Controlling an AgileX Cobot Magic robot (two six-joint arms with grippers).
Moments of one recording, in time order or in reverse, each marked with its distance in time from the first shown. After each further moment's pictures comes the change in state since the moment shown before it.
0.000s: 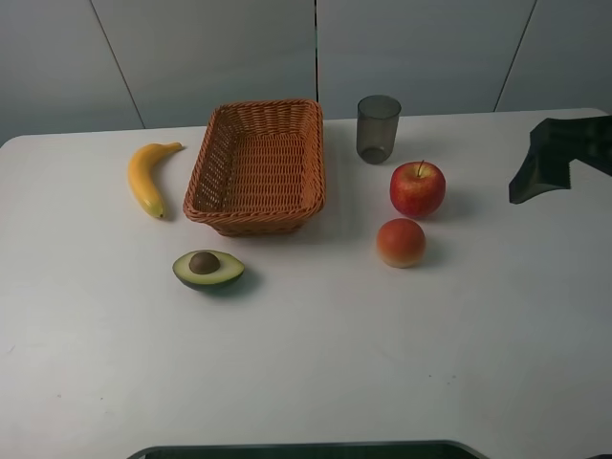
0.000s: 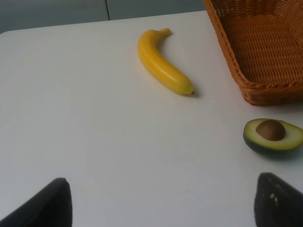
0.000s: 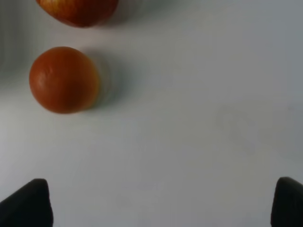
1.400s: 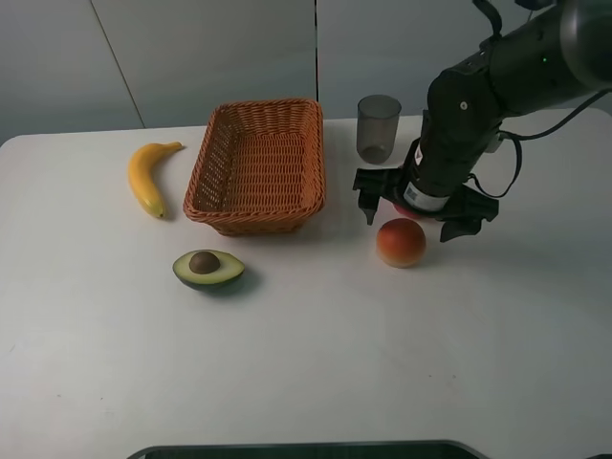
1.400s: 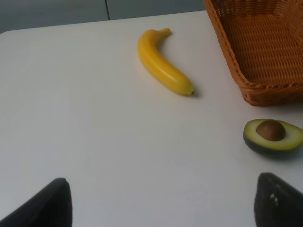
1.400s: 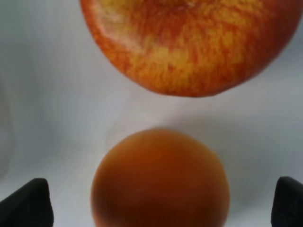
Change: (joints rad) left arm 0.000 0.000 0.000 0.000 0.000 -0.002; right arm 0.294 0.726 -0.255 -0.207 -0.308 0.538
